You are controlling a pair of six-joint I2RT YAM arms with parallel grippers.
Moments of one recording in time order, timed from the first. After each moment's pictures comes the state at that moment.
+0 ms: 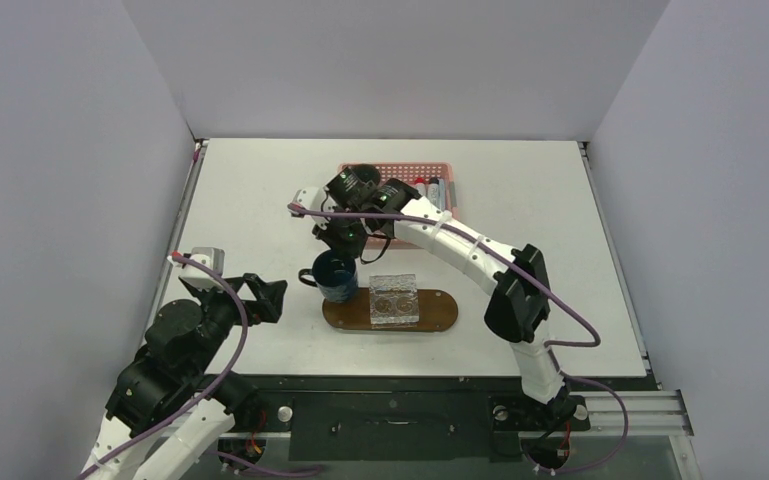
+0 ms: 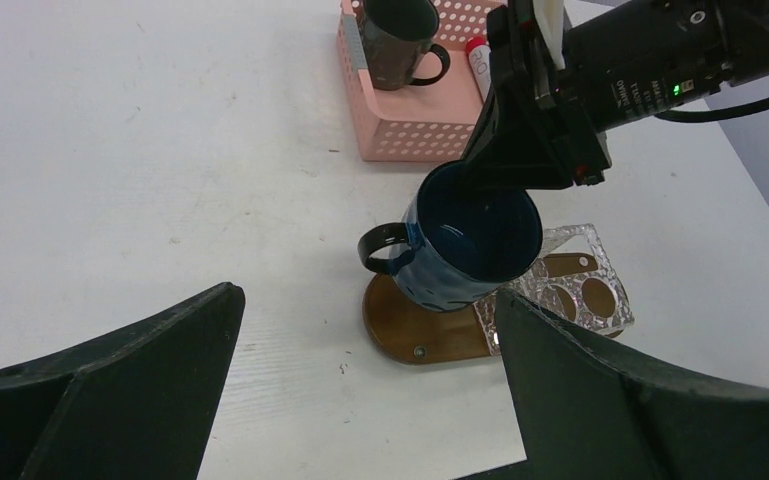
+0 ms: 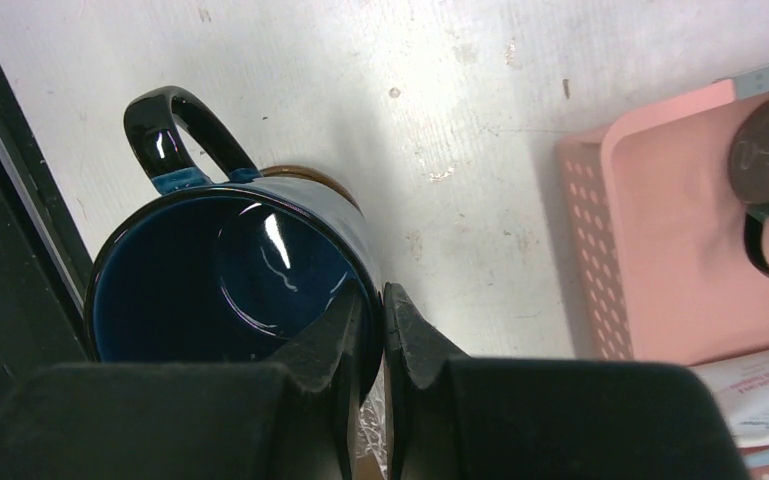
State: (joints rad) left arm -0.57 0.31 0.78 -0.71 -0.28 -0.40; right arm 0.91 2.06 2.05 -0.95 -0.22 -0.31
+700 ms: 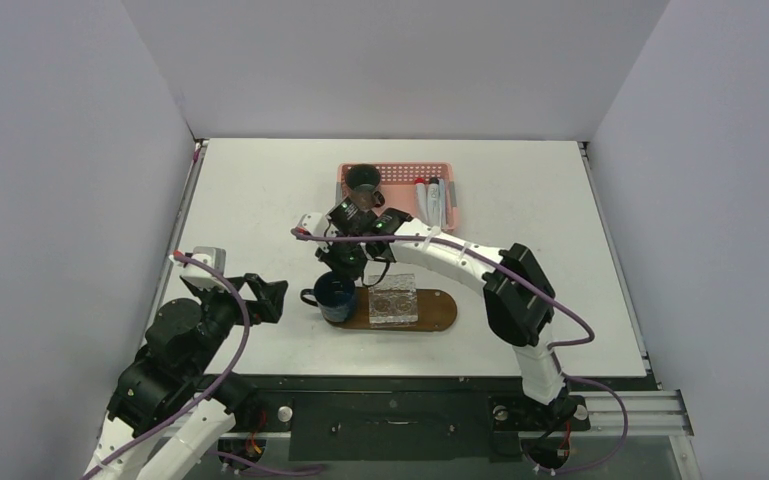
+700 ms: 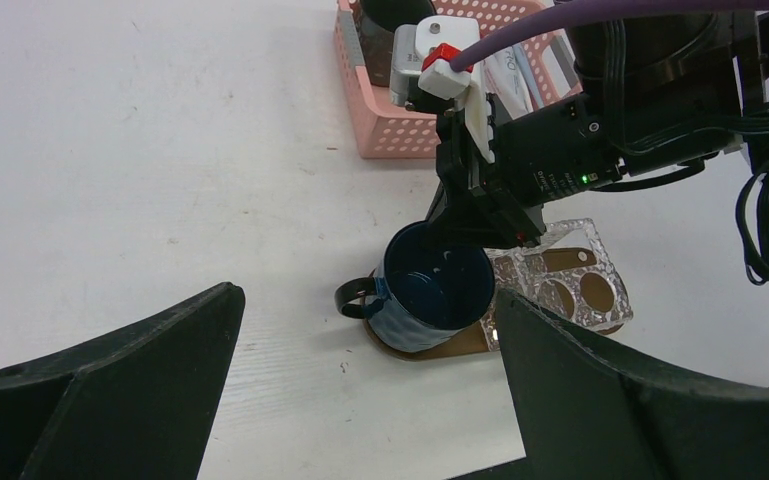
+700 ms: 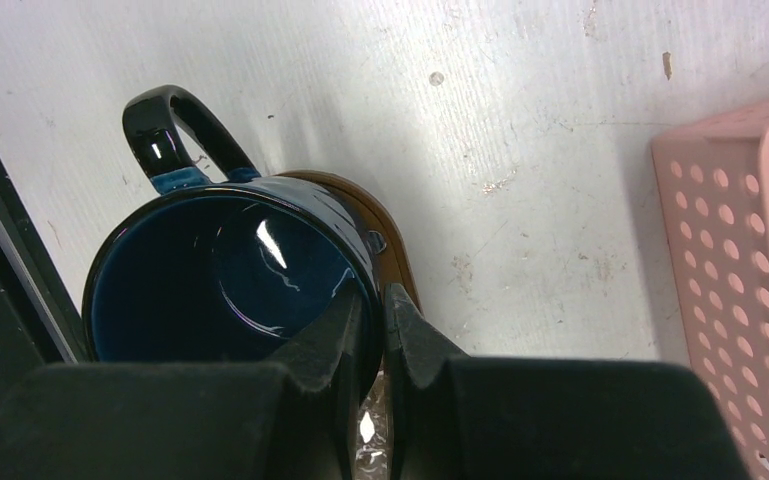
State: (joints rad) left arm -0.54 0.31 0.77 -0.70 -0.24 -0.38; right arm 0.93 2.03 1.73 -0.68 -0.24 -0.25
